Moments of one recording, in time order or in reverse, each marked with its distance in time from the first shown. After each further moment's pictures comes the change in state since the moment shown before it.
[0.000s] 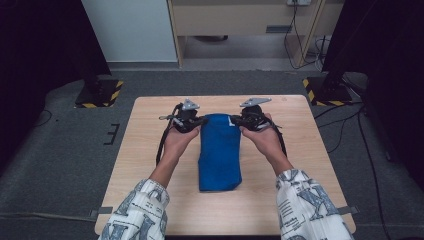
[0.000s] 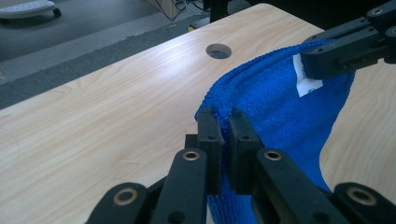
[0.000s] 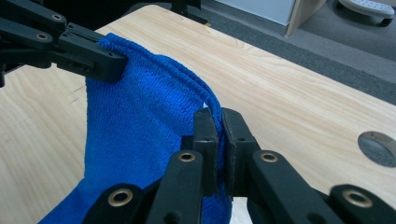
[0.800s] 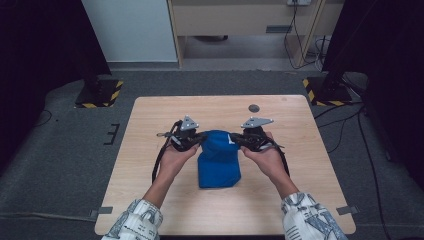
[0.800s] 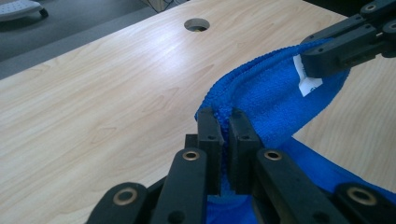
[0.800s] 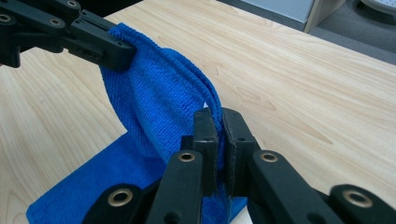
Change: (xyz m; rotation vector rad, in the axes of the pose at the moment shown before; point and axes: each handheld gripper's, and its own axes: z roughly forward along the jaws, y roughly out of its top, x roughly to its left) left arm -0.029 -0.048 -0.020 0.021 -0.034 0.061; right arm 0.030 -0.052 -0.016 -0.011 0.055 -0.029
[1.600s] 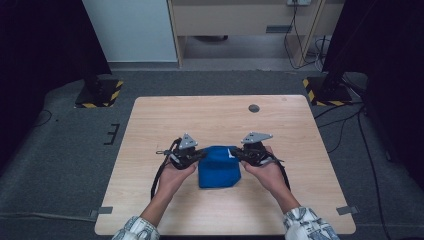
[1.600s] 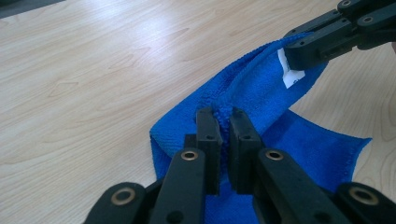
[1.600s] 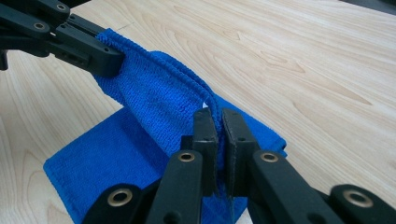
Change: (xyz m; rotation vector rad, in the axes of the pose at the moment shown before) left arm -0.023 -0.044 -0.003 0.017 -0.047 -0.027; right arm 0.016 -0.041 0.002 0.029 0.034 0.003
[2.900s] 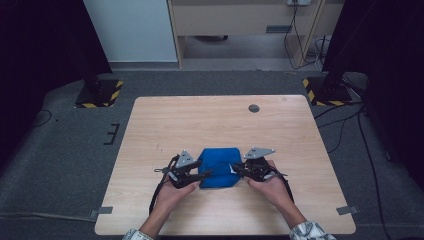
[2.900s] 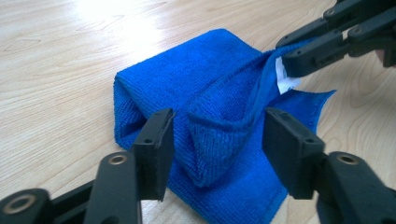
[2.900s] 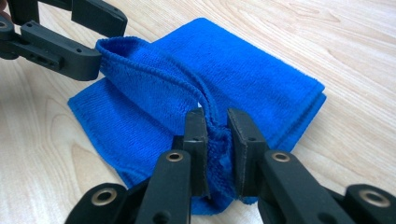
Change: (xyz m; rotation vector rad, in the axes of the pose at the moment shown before) left arm -0.021 -0.045 -0.006 -0.038 -0.039 -0.043; right arm 0.015 -0.042 -0.006 0.047 0.045 -0.002
